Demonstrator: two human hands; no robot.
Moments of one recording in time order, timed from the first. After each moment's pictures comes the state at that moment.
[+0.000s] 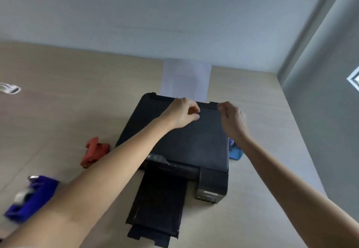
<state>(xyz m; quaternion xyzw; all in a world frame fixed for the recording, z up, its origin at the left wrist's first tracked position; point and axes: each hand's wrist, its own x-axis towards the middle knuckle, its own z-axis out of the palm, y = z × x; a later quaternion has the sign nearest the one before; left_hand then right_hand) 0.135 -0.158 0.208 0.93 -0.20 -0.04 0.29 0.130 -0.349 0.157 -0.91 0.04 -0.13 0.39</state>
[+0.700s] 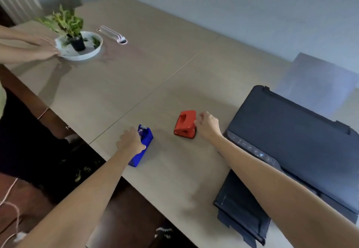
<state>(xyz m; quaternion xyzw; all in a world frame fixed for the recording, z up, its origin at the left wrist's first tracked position) -0.047 0.282 0.036 0.89 0.38 -0.15 0.19 0.092 0.068 0.076 -0.91 -0.10 0.16 0.37</state>
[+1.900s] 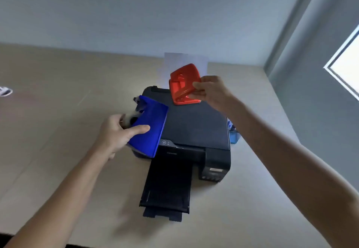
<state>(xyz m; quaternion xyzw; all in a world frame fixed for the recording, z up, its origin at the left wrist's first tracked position) 0.001 0.021 0.208 0.81 0.09 -0.02 0.59 0.111 -0.240 0.239 -0.68 0.04 0.07 0.73</state>
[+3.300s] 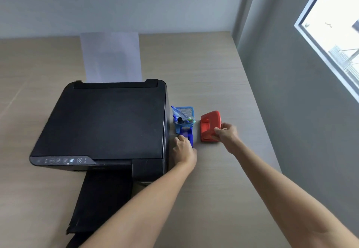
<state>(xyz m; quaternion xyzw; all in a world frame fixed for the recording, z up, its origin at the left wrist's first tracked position) 0.057 -0.381 0.018 0.96 0.08 -0.17 0.21 0.092 -0.537 -0.015 -0.66 0.35 0.04 0.66</state>
